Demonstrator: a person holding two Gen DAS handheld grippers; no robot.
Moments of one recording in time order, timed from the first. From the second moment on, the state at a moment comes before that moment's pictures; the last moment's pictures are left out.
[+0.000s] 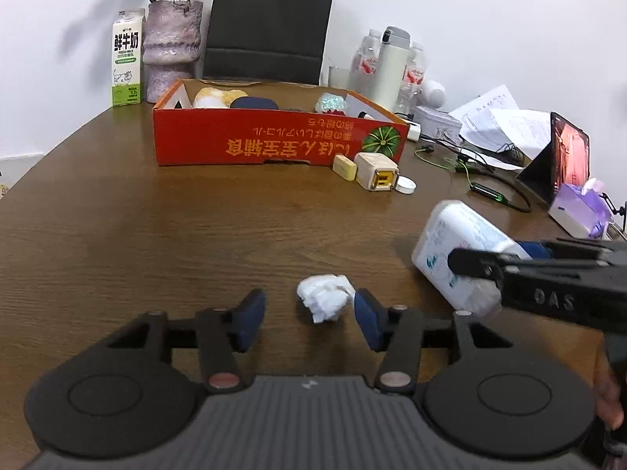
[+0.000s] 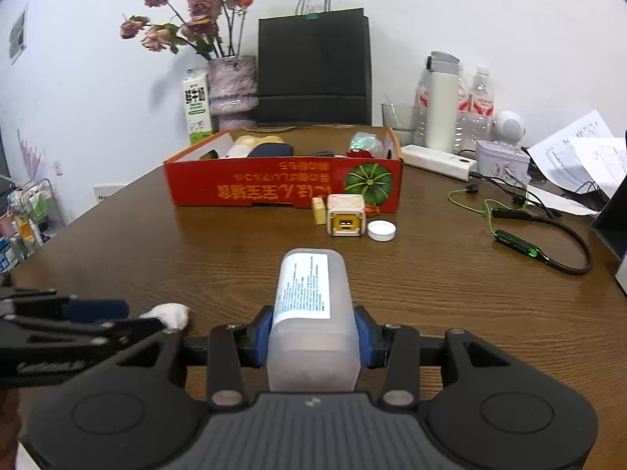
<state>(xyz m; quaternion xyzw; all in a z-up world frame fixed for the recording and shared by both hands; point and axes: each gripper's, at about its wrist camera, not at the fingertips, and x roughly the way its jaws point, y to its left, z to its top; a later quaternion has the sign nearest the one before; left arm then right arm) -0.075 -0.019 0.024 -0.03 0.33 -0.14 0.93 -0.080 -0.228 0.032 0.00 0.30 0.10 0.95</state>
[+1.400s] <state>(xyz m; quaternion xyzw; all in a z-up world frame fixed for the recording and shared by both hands) 0.204 0.019 0.051 -0.04 0.33 0.01 0.94 0.252 -0.176 0.038 0.12 0.40 0.07 0.91</state>
